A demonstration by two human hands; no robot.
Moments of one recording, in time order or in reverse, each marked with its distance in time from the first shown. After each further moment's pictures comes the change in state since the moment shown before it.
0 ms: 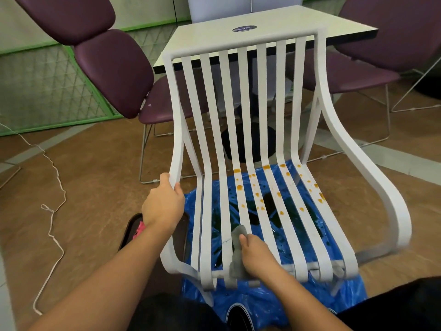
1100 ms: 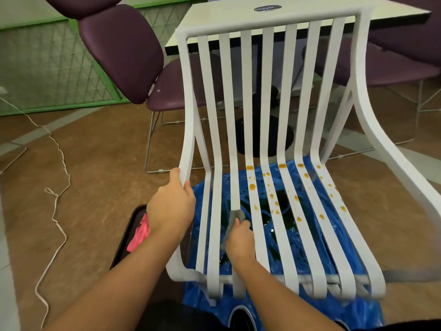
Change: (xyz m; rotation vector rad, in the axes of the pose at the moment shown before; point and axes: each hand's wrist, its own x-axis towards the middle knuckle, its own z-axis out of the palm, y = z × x) left_hand 0.008 -0.005 0.007 0.048 0.006 0.006; right_hand 0.093 -0.030 0.075 0.254 0.249 0.132
